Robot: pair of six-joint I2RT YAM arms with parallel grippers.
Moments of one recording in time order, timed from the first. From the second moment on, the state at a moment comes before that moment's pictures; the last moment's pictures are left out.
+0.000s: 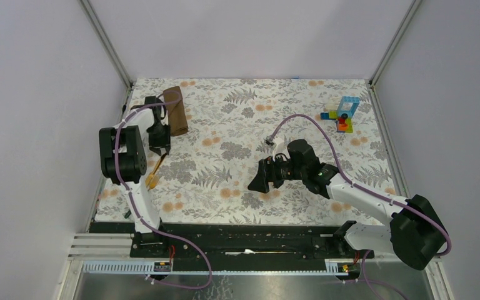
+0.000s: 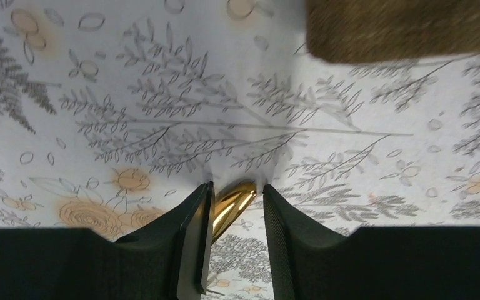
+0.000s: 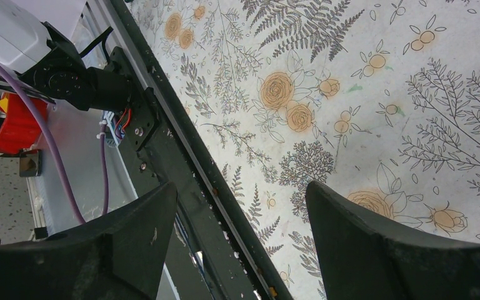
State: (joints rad) left arm 0.10 2.00 1.41 -0.81 -0.03 -0.03; right arm 0.70 1.21 0.65 -0.01 -0.54 0.43
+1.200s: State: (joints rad) left arm 0.09 1.89 1.26 -0.85 -0.15 -0.13; right arm 0.70 1.19 0.62 0.01 -0.54 0.43
